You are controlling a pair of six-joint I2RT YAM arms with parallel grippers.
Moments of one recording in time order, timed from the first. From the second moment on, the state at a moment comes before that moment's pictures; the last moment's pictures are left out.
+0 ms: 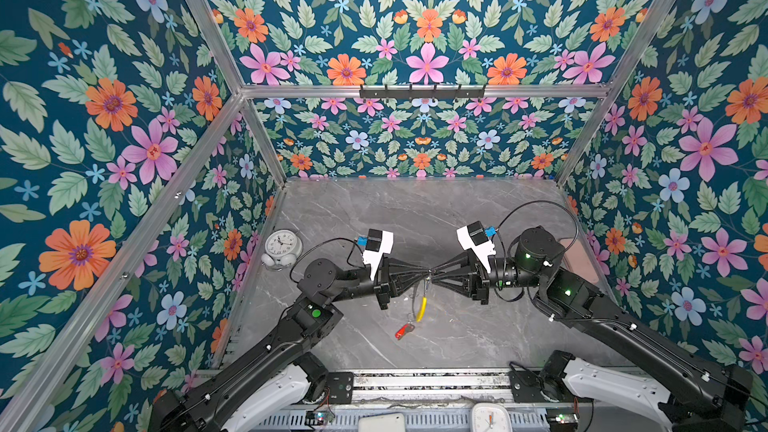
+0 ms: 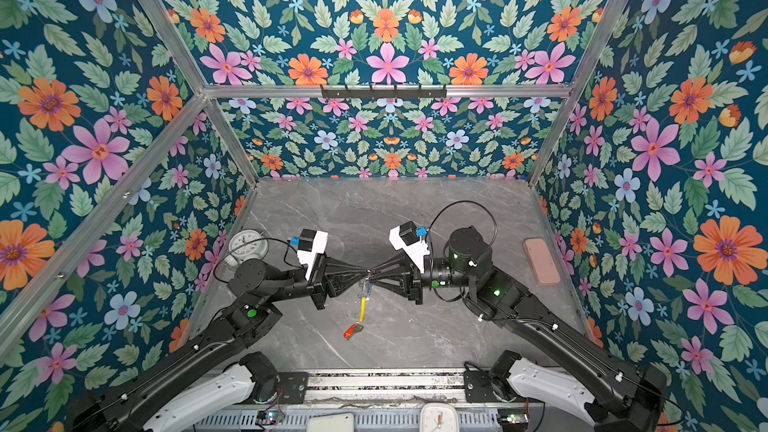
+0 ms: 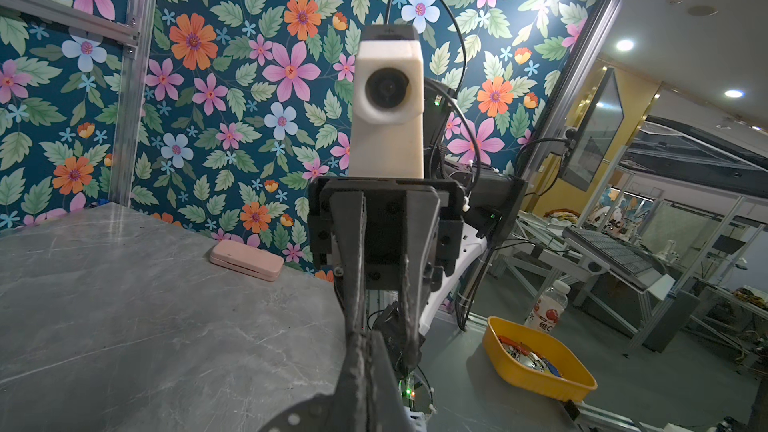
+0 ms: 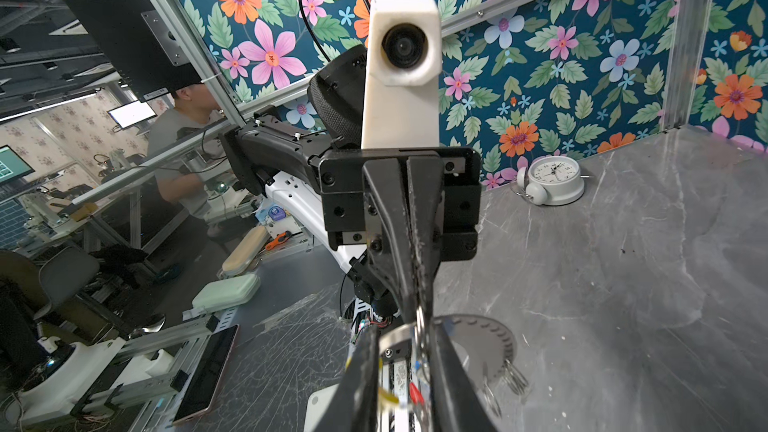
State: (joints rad) left arm -0.75 0.83 0.61 0.52 0.76 -0.55; right arm 0.79 0.98 0.94 -0.04 -0.78 0.27
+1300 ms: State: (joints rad) left arm -0.75 0.94 0.89 -0.04 0.83 -0.38; right arm 0.79 1.06 1.23 -0.70 -0.65 0.13
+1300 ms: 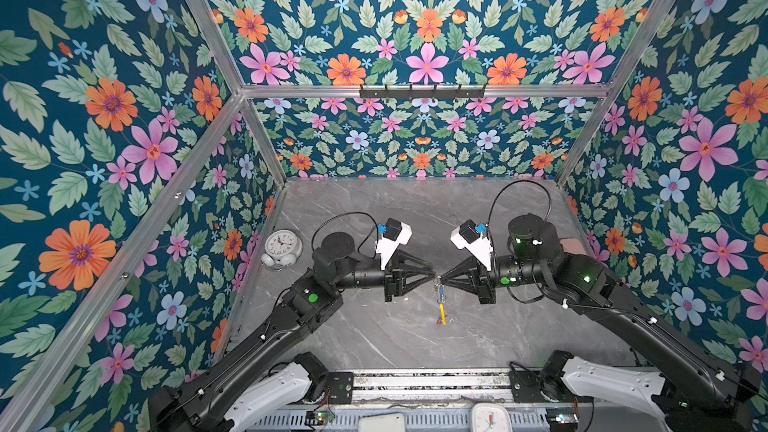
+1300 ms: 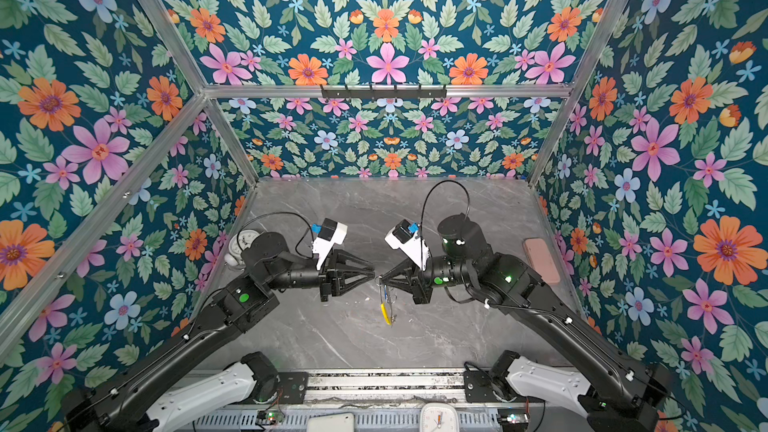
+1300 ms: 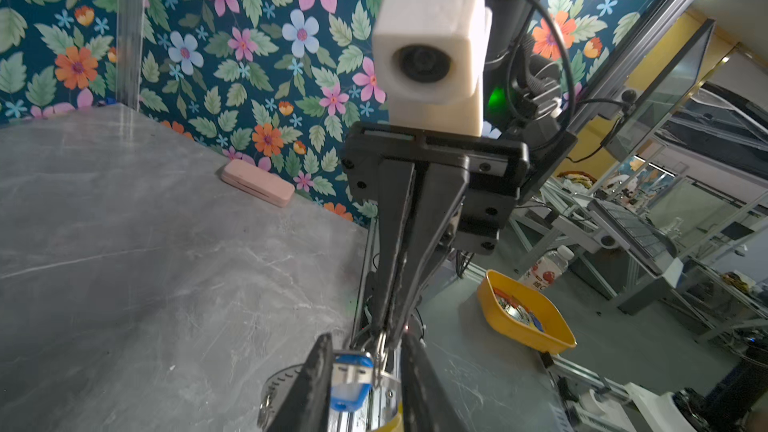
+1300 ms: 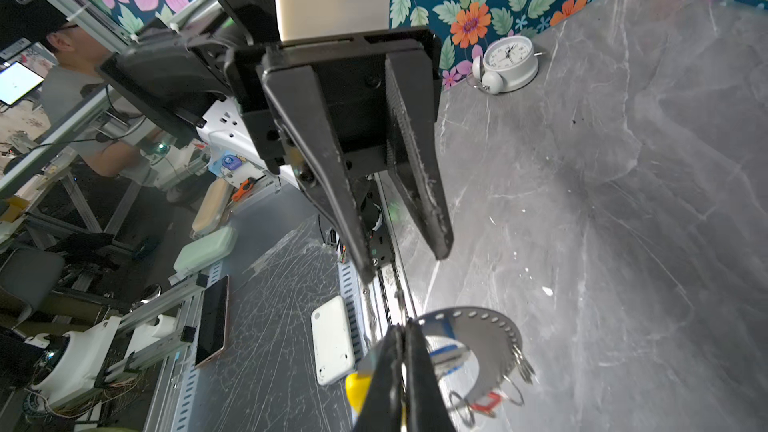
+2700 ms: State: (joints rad) left arm -0.75 0.96 0.92 -0.18 0.87 -0.25; right arm 0.80 0.97 1.13 -0.58 -0.54 0.14
